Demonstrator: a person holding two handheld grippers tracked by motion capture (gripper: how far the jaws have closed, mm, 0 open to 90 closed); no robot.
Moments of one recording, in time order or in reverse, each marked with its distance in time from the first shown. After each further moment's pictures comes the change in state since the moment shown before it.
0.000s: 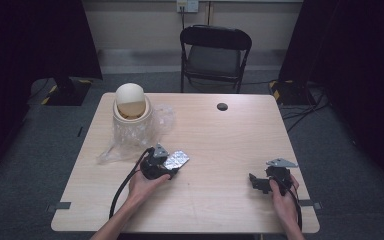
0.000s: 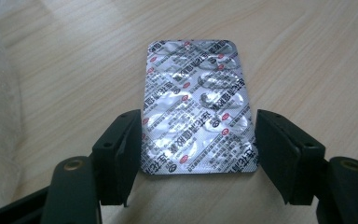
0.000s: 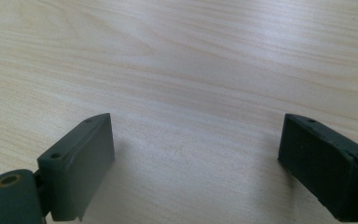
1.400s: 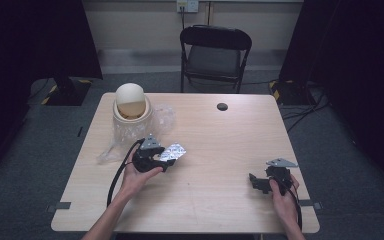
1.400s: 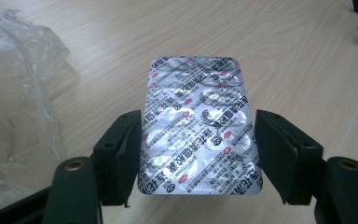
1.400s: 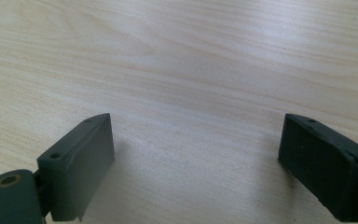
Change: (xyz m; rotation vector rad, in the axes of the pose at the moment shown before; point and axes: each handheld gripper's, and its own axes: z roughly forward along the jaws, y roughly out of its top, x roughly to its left) left arm 0.018 0.018 -0.038 -0.138 -0.069 0.007; right arm 0.000 0.000 0.000 0.001 0.004 -0.002
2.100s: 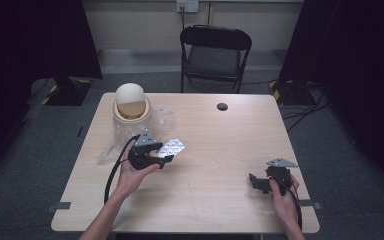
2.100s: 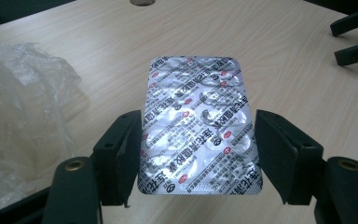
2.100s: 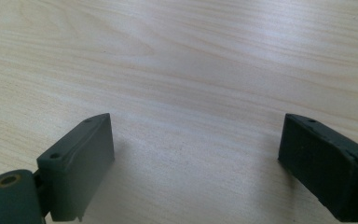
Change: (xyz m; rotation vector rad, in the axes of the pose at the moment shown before) left arm 0.000 0.014 -0.022 -0.058 -0.003 0.012; right arm 0.000 0.000 0.000 -0.001 -0.001 -0.001
